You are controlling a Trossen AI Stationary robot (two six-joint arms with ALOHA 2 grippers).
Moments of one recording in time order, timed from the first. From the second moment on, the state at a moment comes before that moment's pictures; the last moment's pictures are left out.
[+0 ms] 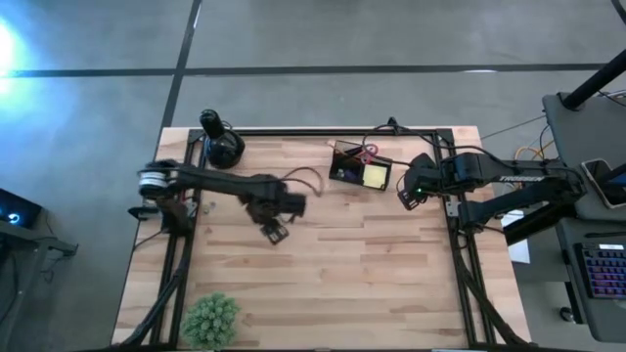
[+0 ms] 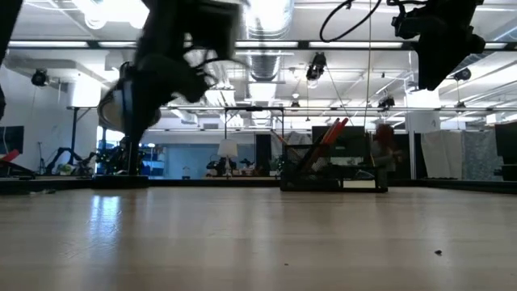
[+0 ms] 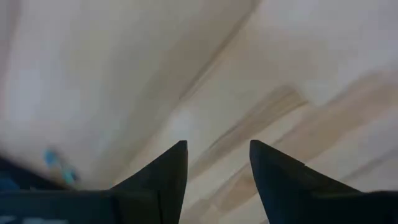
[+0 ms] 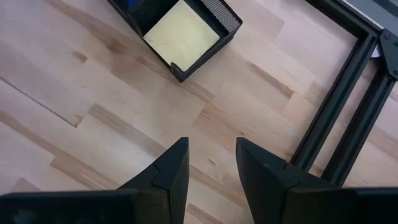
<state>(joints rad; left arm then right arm) 0.00 1.75 1.36 -1.31 0.04 -0.67 -0.03 1.08 1.07 -1.35 0.39 0.88</state>
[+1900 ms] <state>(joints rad) 0.02 1.33 1.05 -1.02 -0.47 -2.37 -0.02 1.08 1.07 -1.27 0.39 0.88</state>
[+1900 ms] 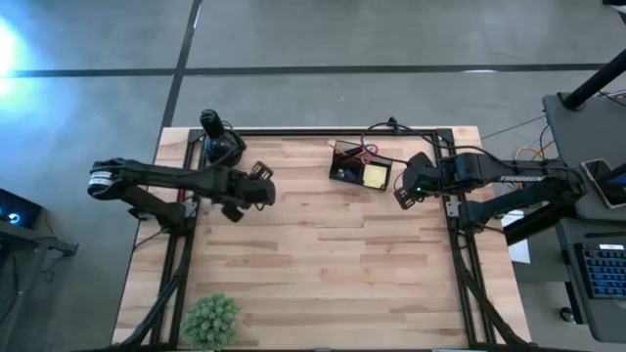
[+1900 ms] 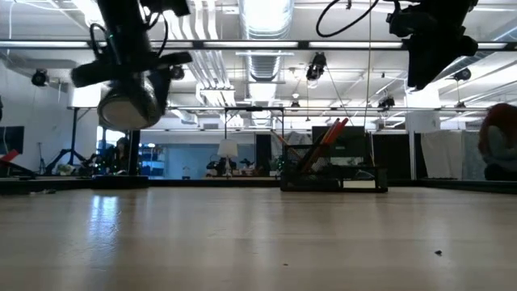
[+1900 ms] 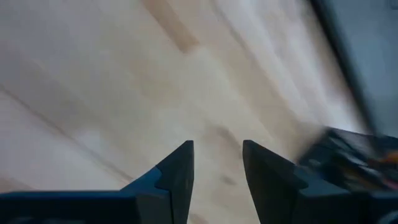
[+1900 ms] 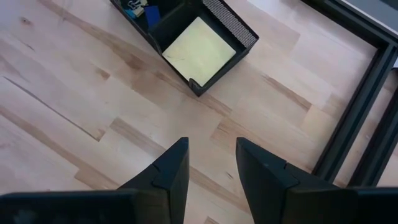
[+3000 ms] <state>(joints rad) 0.29 1.39 0.94 -0.99 0.30 -2.89 -0.10 1.08 1.07 -1.24 0.39 0.88</state>
